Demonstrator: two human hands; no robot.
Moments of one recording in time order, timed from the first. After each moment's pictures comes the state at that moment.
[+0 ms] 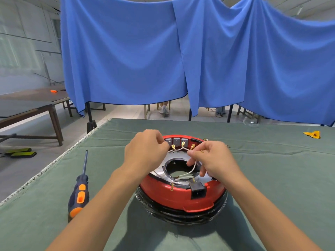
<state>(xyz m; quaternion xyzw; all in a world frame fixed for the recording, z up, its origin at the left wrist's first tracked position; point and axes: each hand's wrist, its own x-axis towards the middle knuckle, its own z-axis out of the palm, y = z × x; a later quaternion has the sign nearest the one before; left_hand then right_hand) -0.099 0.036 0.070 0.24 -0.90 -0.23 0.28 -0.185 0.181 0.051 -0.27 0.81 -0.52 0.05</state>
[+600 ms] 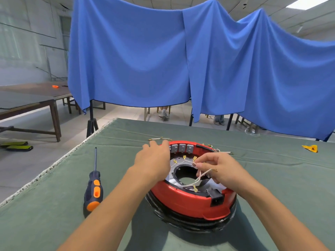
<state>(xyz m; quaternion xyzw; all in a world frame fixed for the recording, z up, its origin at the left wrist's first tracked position) -0.082 0.029 0.061 0.23 -0.97 -0.07 0.09 -0.172 0.188 0.056 -0.32 0.83 -0.44 0.12</state>
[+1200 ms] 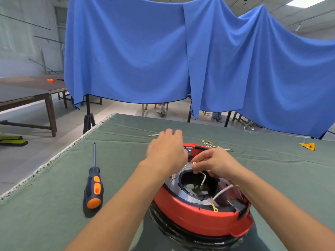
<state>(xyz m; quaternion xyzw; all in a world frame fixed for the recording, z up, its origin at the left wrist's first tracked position) -0.096 0.041 0.069 0.17 -0.96 -0.12 0.18 -0.187 0.167 0.053 -0.27 0.85 -0.43 0.17</state>
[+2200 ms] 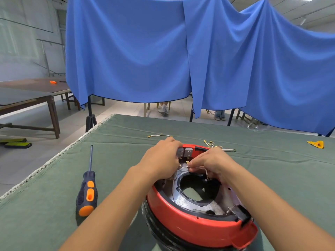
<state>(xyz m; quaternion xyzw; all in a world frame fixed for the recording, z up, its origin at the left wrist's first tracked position) -0.115 0.016 0.043 0.10 -0.97 -0.19 0.14 -0.208 0.143 0.041 -0.13 0.84 -0.47 0.22</state>
